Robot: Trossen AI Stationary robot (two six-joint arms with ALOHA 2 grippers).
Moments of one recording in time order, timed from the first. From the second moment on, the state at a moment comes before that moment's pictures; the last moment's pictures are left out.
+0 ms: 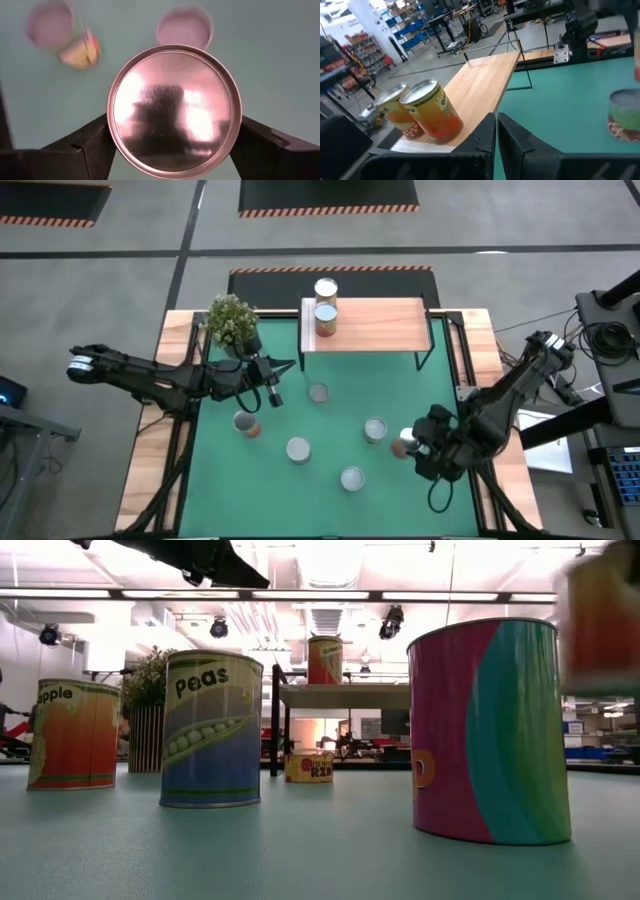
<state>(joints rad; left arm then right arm) -0.10 1.08 0.71 0.18 -0.58 0.26 0.75 1.22 1.02 -1.00 0.43 1.07</state>
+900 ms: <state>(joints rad) -0.10 1.06 0.71 0.22 -0.58 0.38 -0.32 1.40 1.68 -1.11 0.23 0.01</state>
